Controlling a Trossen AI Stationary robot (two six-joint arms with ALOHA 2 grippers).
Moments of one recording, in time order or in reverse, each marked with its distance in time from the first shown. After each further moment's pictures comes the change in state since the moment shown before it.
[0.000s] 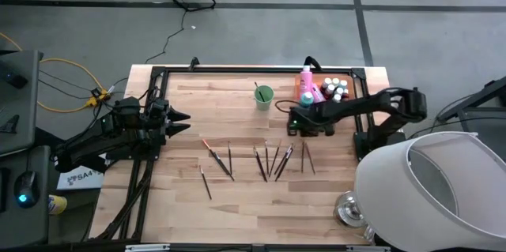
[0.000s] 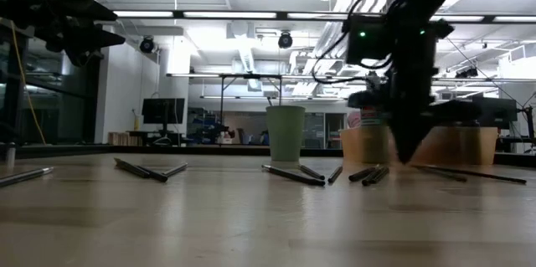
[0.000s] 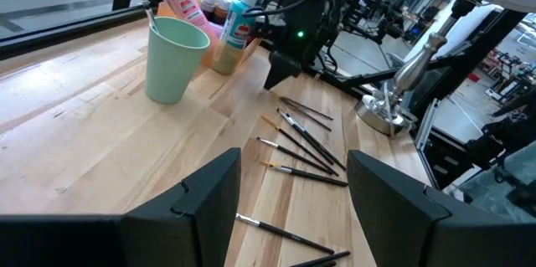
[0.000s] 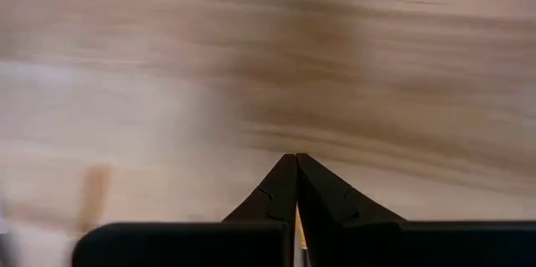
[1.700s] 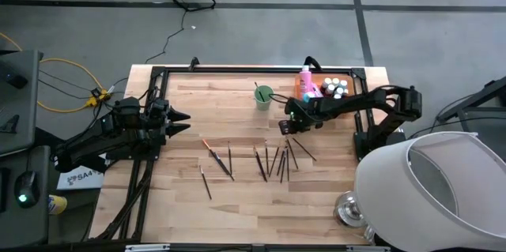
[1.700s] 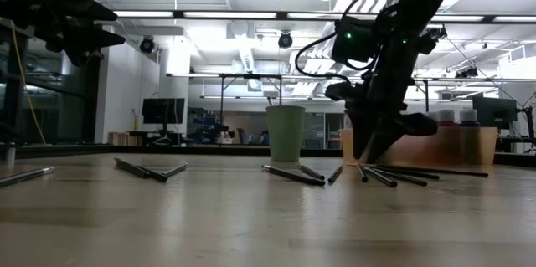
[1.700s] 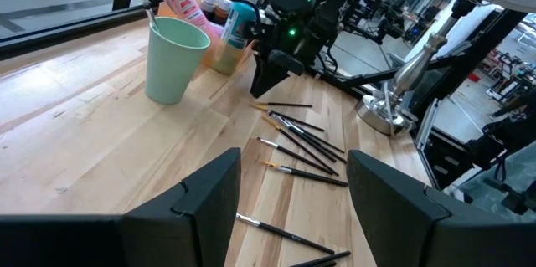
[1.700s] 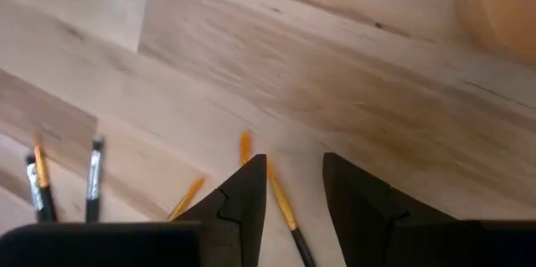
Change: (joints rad) left arm 0.000 0.000 0.000 0.000 0.000 0.000; right arm -0.081 0.042 0.000 0.248 -0.115 -0.302
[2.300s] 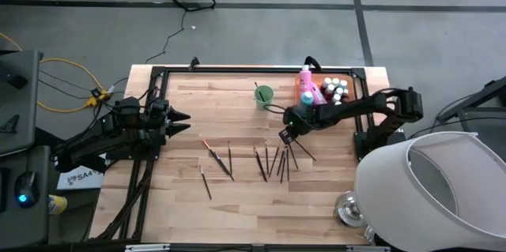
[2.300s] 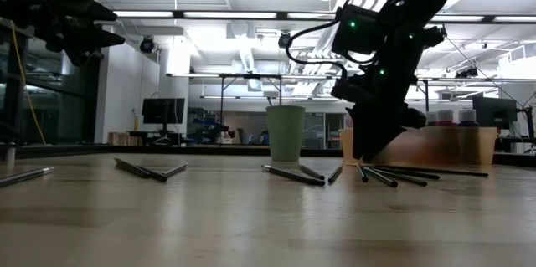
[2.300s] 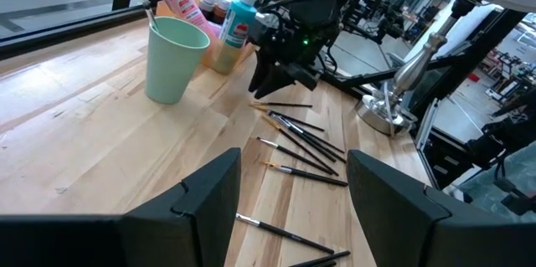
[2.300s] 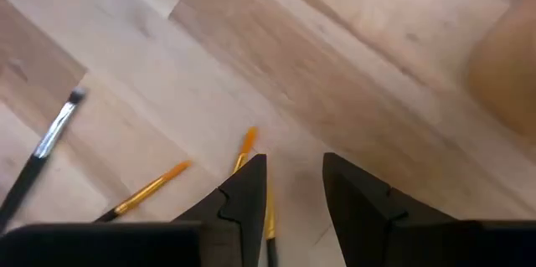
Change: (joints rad) left arm 0.000 0.000 0.000 0.000 0.000 0.000; right arm 0.110 -0.002 0.000 0.010 0.200 -0.254
